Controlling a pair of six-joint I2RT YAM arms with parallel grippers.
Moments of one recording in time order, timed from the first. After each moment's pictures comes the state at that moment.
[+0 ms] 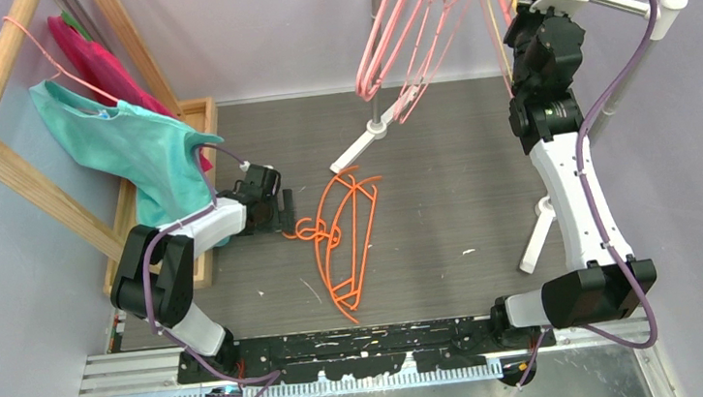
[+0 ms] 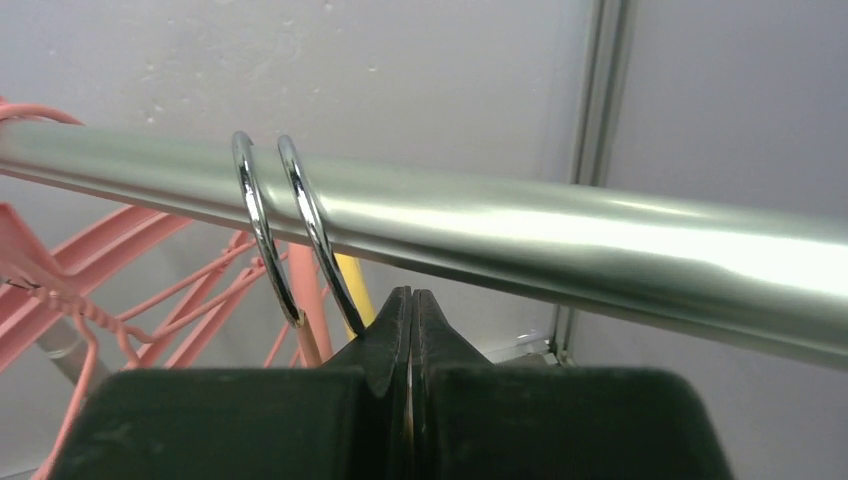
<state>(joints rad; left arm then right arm) -0.37 1.61 0.90 -0.39 -0.19 -0.35 0.04 1.36 1.55 0.07 0.32 0.02</state>
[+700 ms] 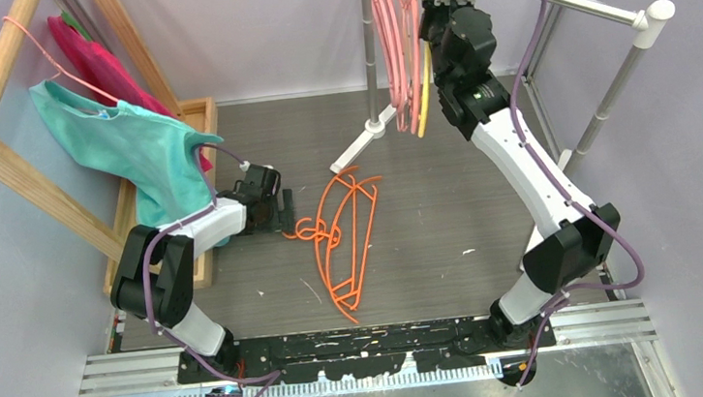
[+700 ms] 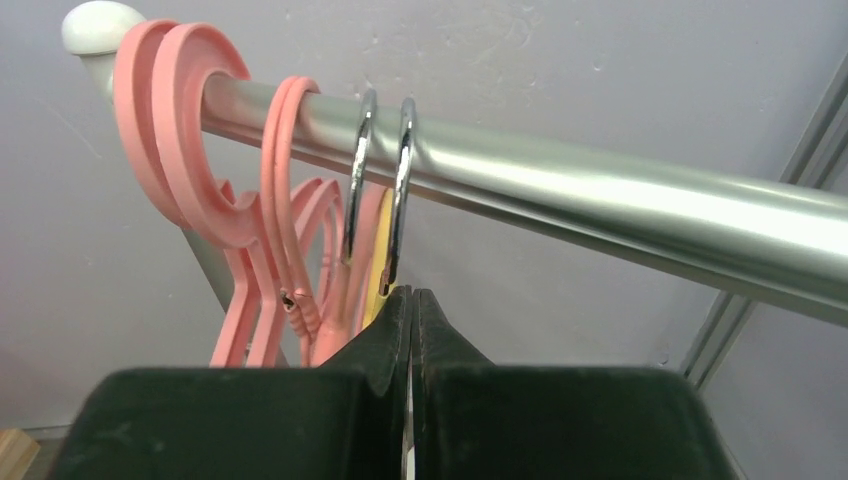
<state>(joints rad) -0.37 1.61 0.90 -0.38 -0.19 -0.35 0.40 1.59 1.74 0.13 0.45 -0.07</state>
